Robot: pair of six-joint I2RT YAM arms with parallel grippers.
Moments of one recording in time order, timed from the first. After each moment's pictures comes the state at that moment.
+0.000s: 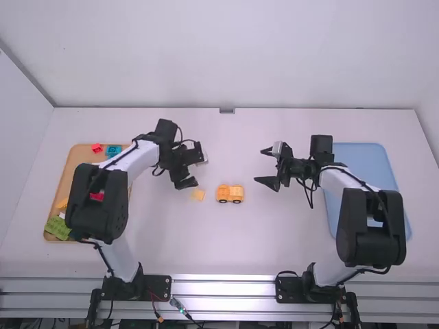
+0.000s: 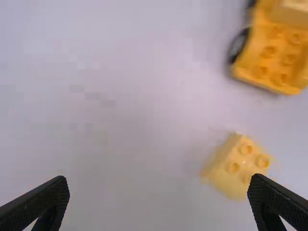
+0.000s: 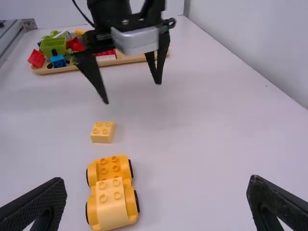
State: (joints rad) left arm -0.11 1.85 1.16 -0.62 0.52 1.13; right arm -0.02 1.70 0.87 -0.17 -1.22 -0.99
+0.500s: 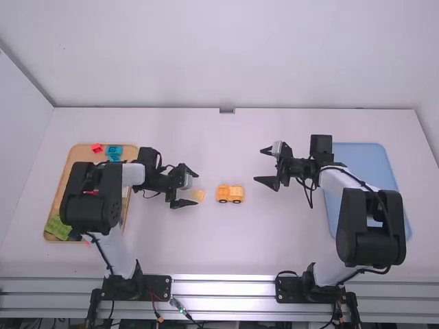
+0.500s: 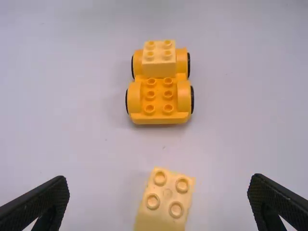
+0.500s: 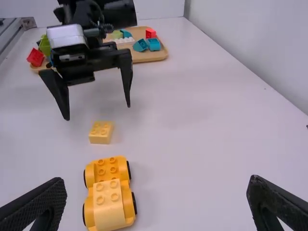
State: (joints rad) left arm 0.02 1.93 0.88 -0.32 1.05 1.50; right arm -0.02 1.70 0.87 -0.16 -1.22 -0.99
